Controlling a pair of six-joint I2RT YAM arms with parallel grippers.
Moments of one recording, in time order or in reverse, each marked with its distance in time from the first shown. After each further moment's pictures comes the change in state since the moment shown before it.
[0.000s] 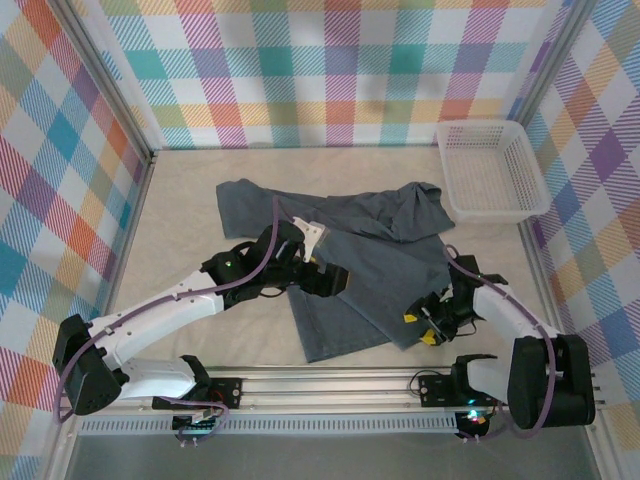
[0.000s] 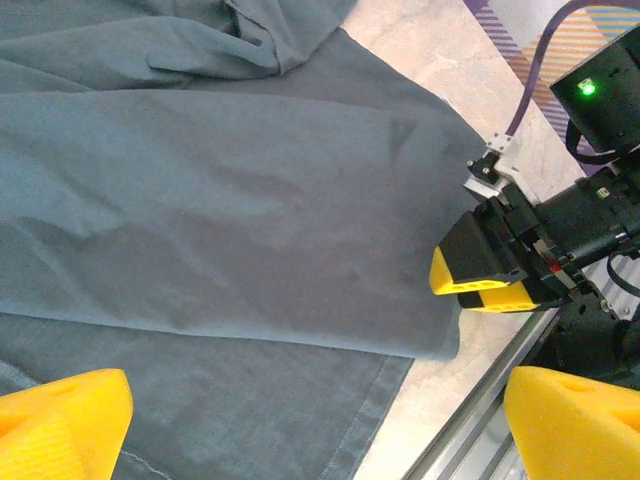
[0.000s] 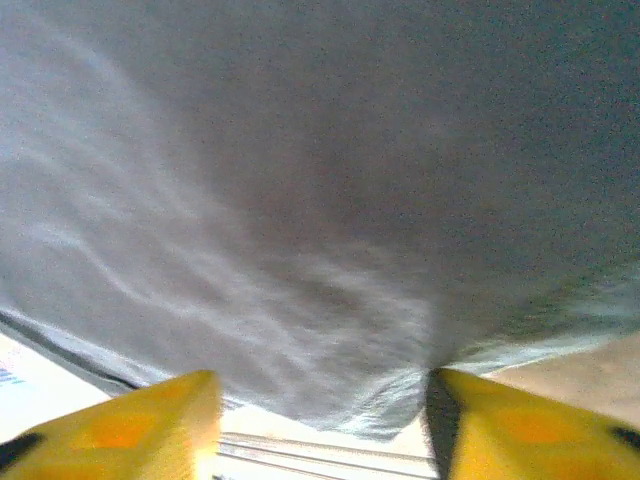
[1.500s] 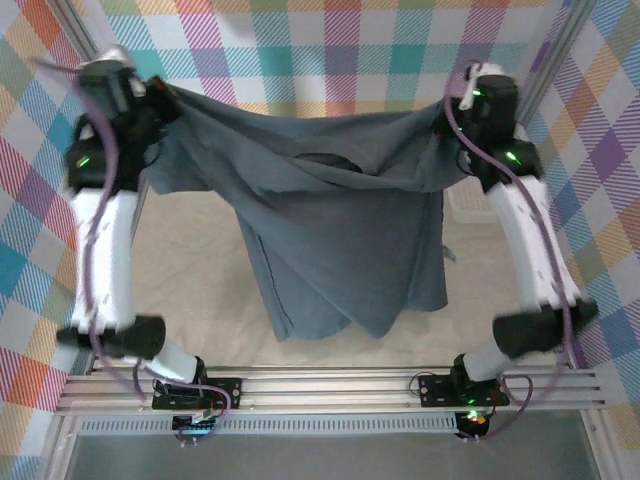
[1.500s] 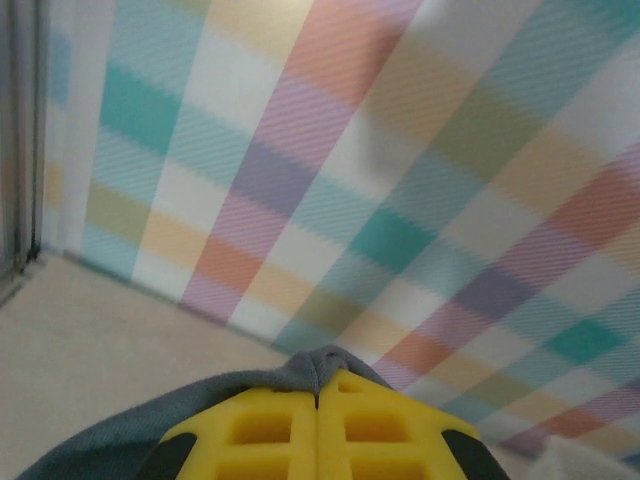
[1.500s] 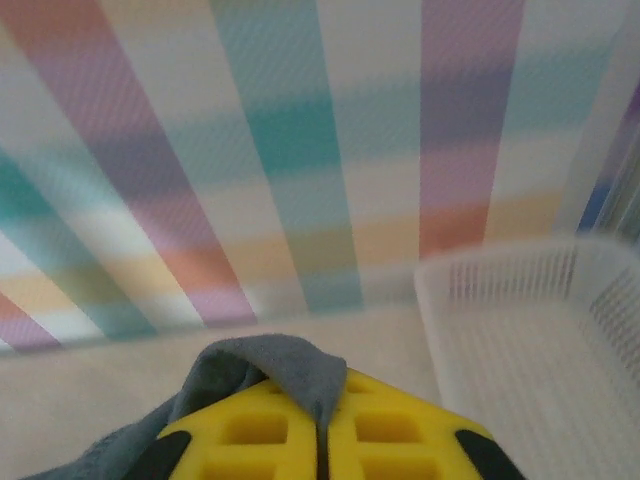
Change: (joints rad) left arm 0.843 0.383 1.123 -0.365 -0.193 -0.069; right arm 0.099 0.458 1.387 0.185 0.667 -0.550
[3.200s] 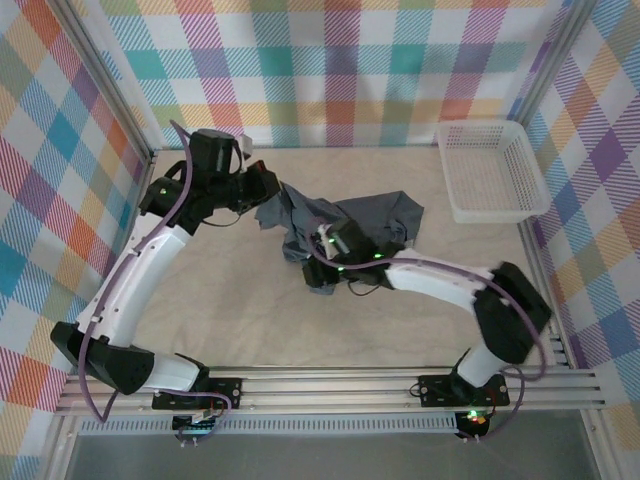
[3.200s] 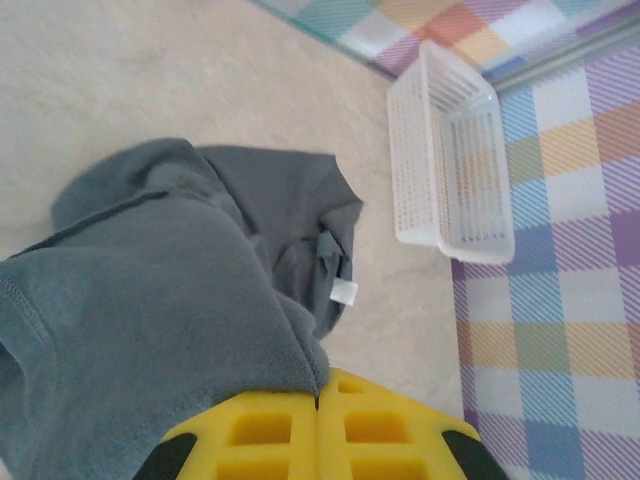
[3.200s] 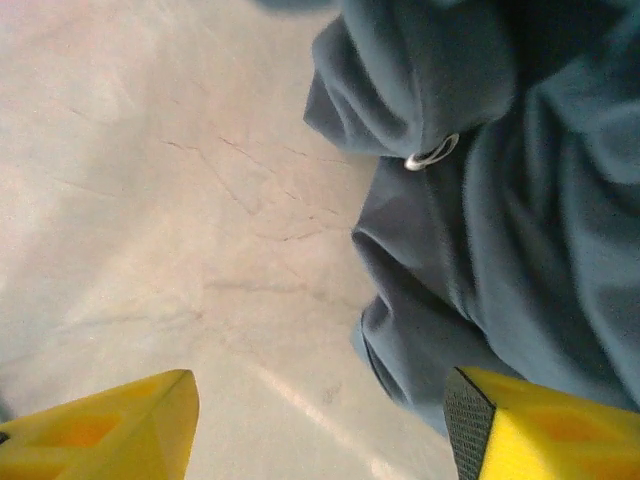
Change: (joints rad) left arm -0.366 -0.225 -0.505 -0.048 0.340 -0.241; right arm 0.702 0.026 -0.831 0.383 -0.225 0.203
